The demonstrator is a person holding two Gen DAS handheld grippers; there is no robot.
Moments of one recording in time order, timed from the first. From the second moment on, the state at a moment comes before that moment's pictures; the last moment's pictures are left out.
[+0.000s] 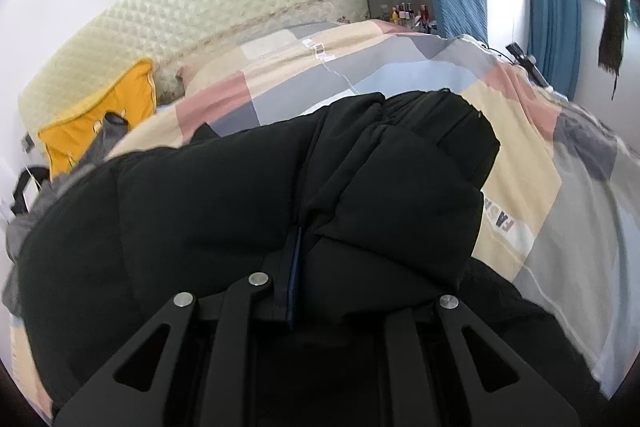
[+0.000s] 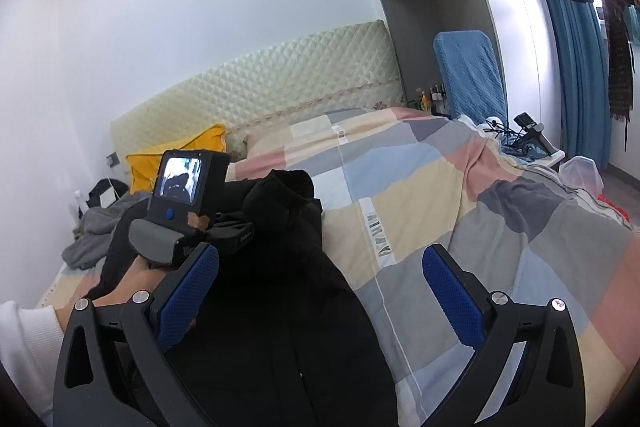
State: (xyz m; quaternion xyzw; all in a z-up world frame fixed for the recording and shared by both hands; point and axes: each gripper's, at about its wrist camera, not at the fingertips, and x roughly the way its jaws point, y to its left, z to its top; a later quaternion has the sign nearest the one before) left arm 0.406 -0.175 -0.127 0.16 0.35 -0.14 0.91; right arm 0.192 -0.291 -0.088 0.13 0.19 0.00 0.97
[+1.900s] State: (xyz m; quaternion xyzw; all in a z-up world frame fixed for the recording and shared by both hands) left arm 0.353 0.135 -0.181 0.02 0.49 0.03 0.87; right arm 0.361 -0.284 -0.124 0.24 0.30 0.11 0.92
